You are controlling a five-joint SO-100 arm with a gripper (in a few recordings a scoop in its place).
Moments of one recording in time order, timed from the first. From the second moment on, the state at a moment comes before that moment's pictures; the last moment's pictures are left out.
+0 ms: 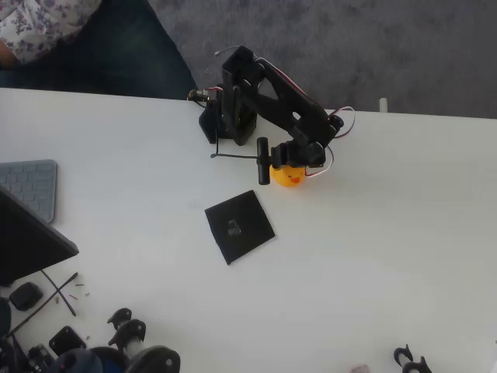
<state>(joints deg) -50.2 96.0 109.6 86.4 -42.2</state>
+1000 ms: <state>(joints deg) -21.1 104.5 83.2 89.6 -32.3</state>
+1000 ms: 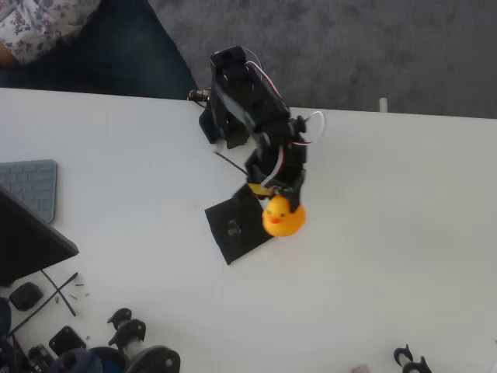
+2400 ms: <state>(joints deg) -0.9 106.5 111.9 79.0 -33.0</state>
